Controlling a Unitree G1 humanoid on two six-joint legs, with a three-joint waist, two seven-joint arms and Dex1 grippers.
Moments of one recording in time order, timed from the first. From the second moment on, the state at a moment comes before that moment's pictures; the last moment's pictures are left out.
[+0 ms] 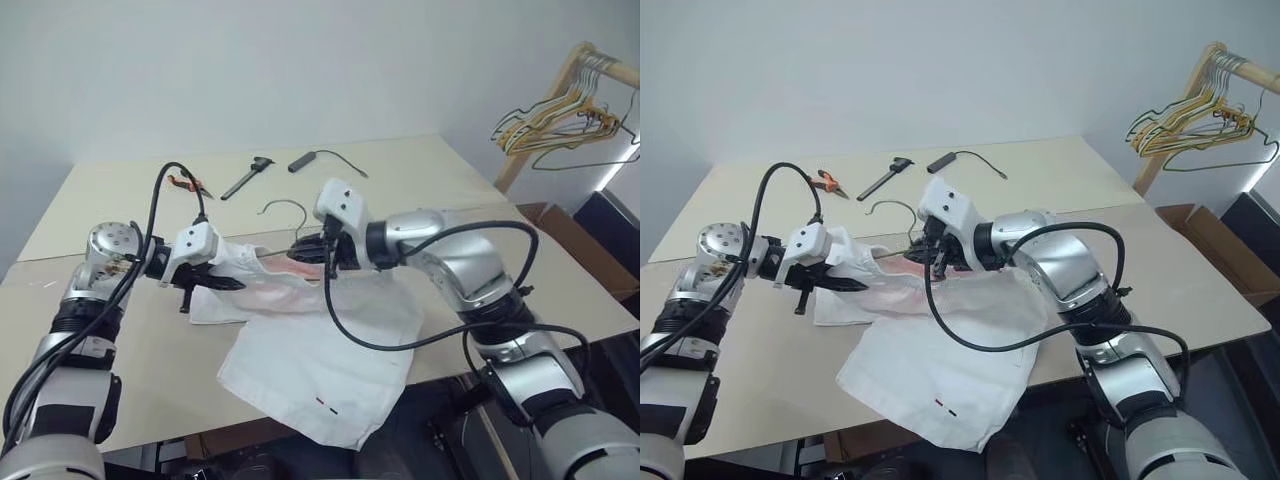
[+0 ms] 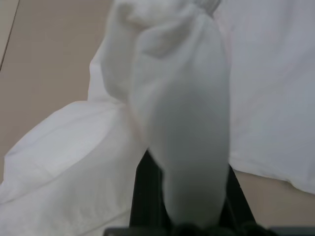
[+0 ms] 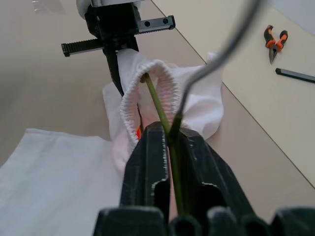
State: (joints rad) left arm -0.74 0.77 -0.15 0.64 -0.10 -0.07 -1.57; right arm -0.84 -0.40 0.38 -0.08 0.34 0.72 0.85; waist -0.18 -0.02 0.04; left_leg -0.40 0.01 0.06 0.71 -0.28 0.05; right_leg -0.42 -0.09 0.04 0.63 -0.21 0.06
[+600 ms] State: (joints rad) left arm -0.77 0.84 -0.13 0.67 -0.10 -0.09 -1.56; right arm -0.73 -0.40 0.30 -0.02 0.34 0.41 1.03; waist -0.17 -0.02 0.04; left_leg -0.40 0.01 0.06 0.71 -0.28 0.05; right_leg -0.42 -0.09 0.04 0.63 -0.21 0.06
